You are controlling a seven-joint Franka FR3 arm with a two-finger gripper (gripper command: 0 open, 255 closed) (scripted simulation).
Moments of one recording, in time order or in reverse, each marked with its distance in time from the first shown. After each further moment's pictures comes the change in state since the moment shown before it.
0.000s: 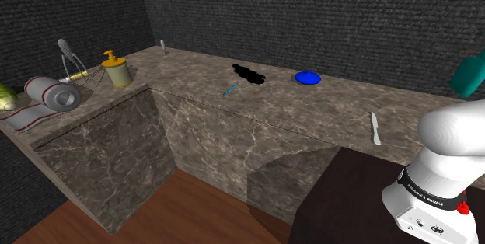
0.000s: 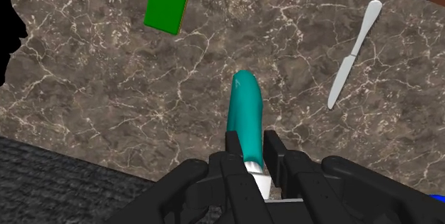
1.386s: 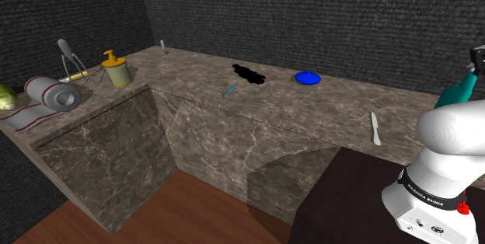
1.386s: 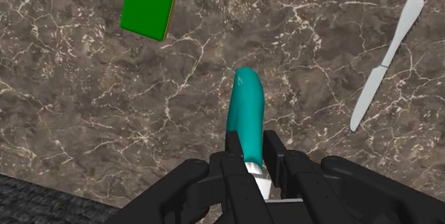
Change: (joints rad) arm -0.034 -0.031 -0.112 -0.274 -0.102 0.249 0.046
